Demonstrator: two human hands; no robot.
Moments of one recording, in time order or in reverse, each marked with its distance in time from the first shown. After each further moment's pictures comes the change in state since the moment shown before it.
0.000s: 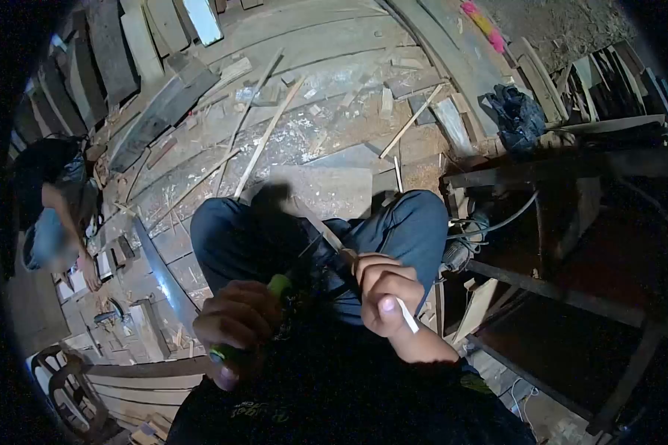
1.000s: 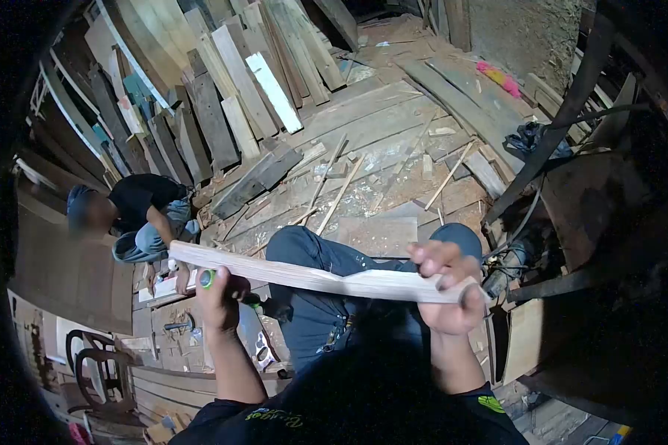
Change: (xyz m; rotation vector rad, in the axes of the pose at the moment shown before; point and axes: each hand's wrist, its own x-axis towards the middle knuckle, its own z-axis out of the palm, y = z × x) left_hand -0.033 0.127 0.021 0.571 0.424 -0.338; right_hand -0.007 -0.117 -0.042 0.644 0.025 -0.068
